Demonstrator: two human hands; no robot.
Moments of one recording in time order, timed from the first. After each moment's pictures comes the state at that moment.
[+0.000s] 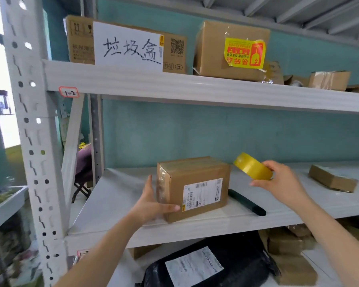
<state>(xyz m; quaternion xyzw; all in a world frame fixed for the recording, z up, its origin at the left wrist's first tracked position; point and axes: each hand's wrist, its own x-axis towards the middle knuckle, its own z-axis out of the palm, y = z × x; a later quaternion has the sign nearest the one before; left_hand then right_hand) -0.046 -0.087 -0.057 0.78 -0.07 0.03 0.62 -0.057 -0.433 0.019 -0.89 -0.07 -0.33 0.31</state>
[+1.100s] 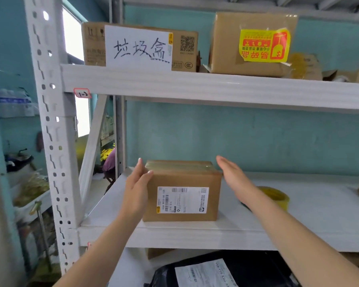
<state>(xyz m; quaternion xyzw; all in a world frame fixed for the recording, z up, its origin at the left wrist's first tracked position) -0.078 -0.087 -0.018 0.63 0.01 0.32 0.70 -0.005 -0.306 0.026 -0.79 -0.15 -0.05 0.59</state>
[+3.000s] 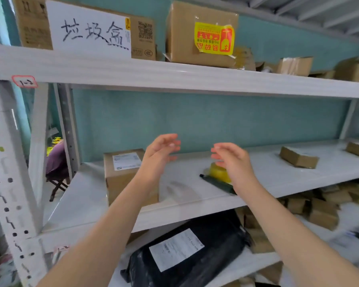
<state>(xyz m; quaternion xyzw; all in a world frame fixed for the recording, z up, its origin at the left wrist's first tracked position) -0.085 -0.164 0.036 0.63 -0.23 0.13 0.73 -0.105 -0.351 0.035 -0.68 -0.05 -0.26 0.68</state>
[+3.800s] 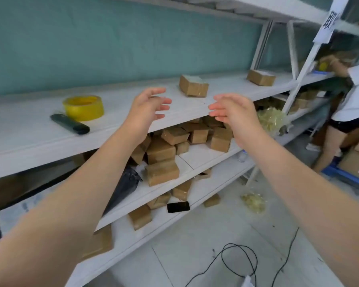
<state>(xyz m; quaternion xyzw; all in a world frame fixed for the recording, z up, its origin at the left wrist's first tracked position) -0.081 -0.535 -0.028 0.65 -0.22 -0.03 0.73 -0.181 -0.710 -0.013 -0.72 0.11 -0.29 0.63</state>
